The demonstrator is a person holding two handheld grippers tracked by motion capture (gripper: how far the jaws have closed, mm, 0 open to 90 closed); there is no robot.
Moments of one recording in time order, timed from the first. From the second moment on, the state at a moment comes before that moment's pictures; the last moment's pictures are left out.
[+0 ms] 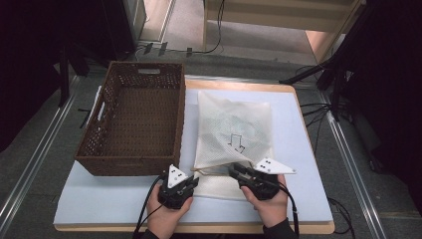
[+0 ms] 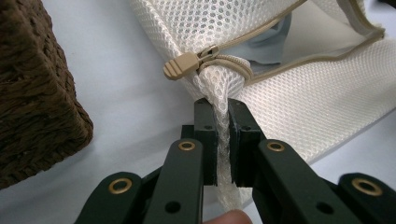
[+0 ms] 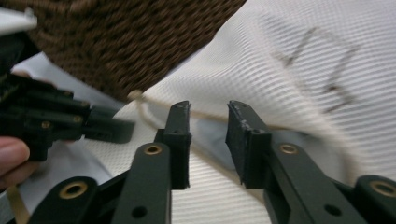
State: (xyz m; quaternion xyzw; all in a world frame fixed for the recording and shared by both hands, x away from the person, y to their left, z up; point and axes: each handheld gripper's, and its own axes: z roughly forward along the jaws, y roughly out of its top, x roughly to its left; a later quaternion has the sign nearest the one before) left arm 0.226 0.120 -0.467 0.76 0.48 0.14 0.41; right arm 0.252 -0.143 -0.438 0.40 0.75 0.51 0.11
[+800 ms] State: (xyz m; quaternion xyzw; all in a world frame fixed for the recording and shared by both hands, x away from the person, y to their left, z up) left arm 0.222 0.121 -0.468 0.77 0.46 0.12 0.43; right arm 0.264 -0.085 -0.484 0.36 0.79 0.49 0.03
